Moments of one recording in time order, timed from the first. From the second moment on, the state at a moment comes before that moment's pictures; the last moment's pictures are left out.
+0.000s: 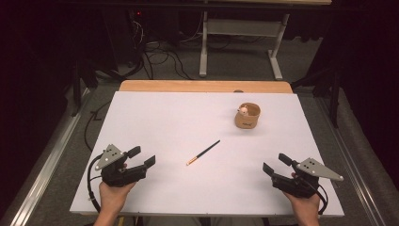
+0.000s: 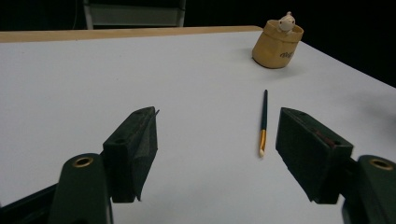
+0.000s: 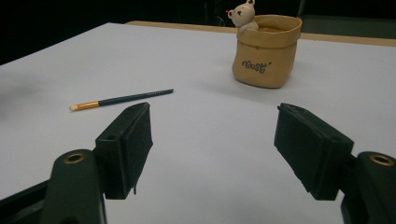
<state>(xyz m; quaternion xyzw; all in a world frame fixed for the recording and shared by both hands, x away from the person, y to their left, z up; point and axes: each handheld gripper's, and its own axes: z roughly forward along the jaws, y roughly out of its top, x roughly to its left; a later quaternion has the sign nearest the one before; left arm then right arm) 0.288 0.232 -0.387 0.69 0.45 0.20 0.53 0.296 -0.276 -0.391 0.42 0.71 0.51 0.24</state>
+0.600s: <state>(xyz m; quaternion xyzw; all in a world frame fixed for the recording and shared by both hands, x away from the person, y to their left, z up) 0.289 0.229 -0.388 0.69 0.44 0.20 0.53 0.304 -0.259 -0.383 0.39 0.73 0.51 0.23</state>
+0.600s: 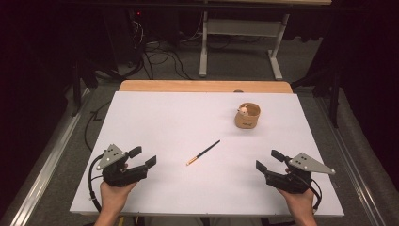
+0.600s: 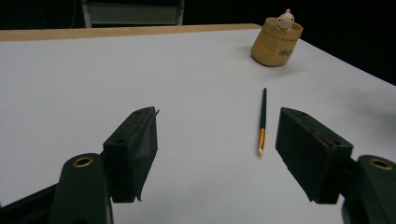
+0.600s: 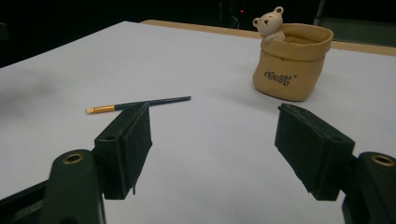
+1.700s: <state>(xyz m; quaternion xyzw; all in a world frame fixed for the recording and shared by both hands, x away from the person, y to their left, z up) 0.290 0.227 -0.388 0.70 0.44 0.20 0.53 0.318 -0.234 -0.367 0.36 0.72 0.55 0.22</state>
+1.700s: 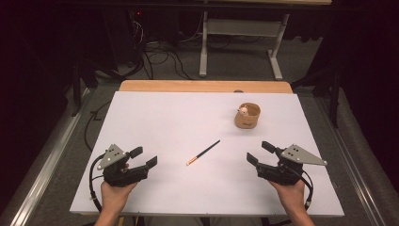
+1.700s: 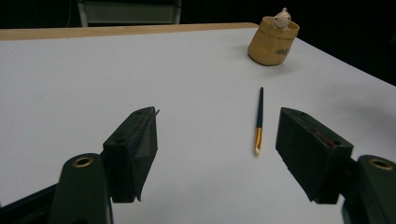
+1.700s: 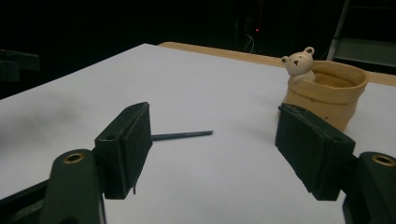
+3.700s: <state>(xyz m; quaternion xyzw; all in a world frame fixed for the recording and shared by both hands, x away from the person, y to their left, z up) 0.290 0.227 -0.388 0.70 0.44 0.20 0.53 0.362 -0.156 -0.348 0.31 0.76 0.54 0.17</state>
